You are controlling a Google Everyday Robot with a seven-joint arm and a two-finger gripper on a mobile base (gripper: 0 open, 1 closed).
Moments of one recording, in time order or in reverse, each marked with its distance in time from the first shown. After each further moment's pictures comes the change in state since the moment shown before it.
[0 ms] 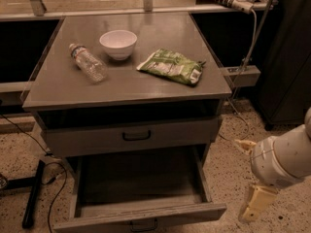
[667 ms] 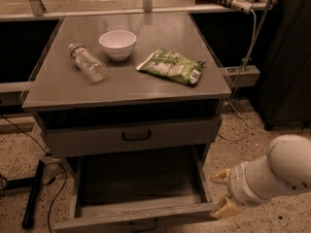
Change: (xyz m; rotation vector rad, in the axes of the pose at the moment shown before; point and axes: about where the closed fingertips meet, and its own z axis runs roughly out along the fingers) arm 0.008 0.024 0.094 -0.057 -0.041 0.047
